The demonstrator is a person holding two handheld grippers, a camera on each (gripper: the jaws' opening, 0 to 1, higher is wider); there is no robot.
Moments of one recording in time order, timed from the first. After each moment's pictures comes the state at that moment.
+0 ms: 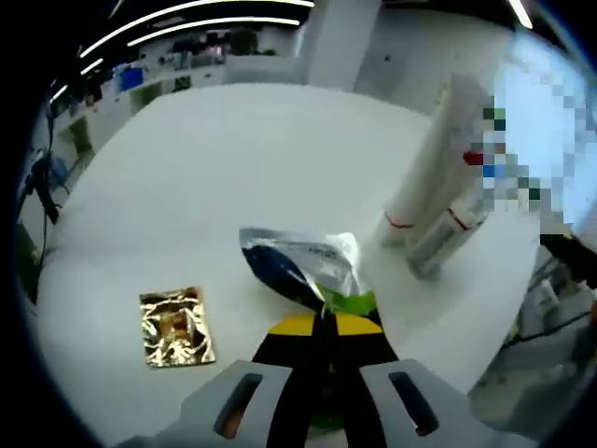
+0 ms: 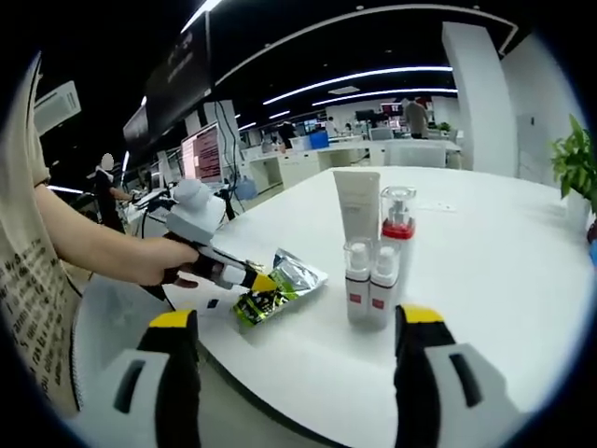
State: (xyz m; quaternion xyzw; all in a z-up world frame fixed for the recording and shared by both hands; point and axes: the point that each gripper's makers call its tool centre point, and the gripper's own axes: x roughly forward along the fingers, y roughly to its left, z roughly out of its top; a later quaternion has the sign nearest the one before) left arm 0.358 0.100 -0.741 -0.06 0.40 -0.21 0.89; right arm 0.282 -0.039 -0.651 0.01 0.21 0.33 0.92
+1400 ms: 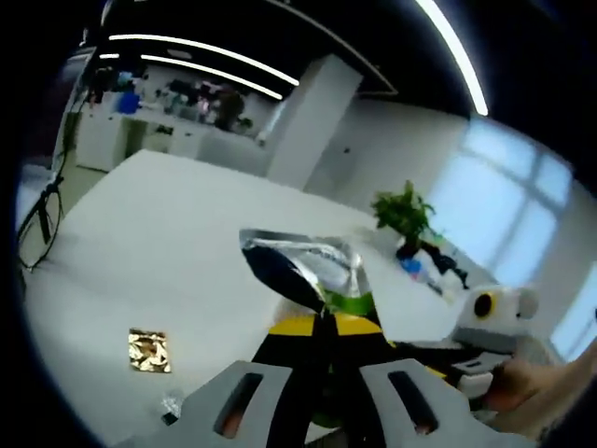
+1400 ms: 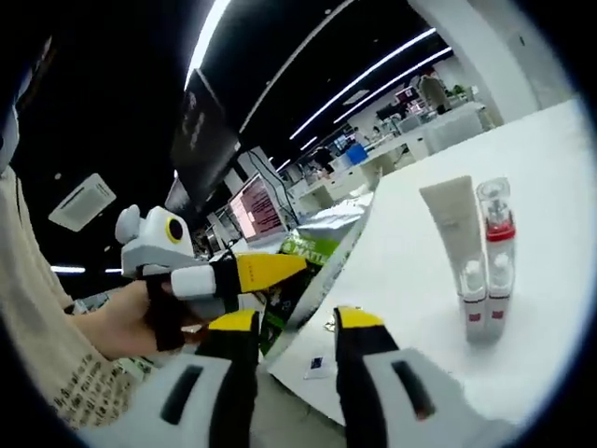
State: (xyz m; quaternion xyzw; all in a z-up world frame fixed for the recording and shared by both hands) left arm 0.313 0.071 -0.575 -0.19 0.22 -0.29 0.91; right arm 0.280 0.052 -0.594 0.22 0.19 0.42 0.86
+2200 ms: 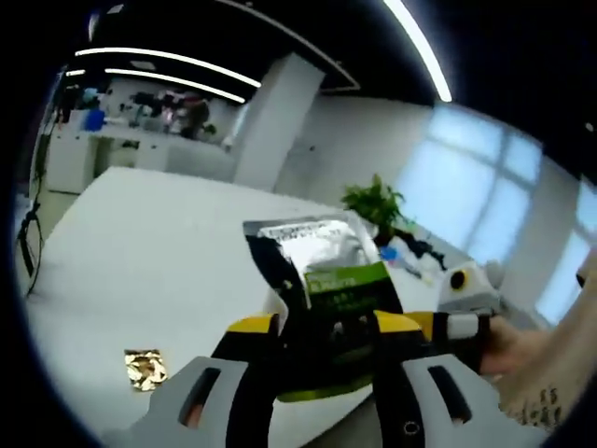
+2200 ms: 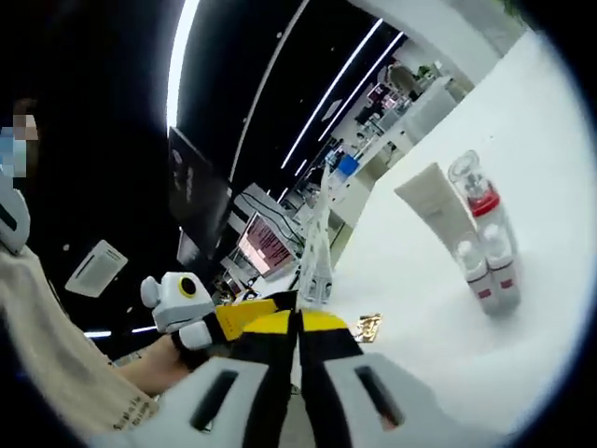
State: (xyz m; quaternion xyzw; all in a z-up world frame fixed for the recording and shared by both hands) left arm 0.301 0.072 -0.577 -0.17 0.21 -0.37 0.89; right arm 0.282 0.035 -0.573 0.35 0.17 0.41 0.83
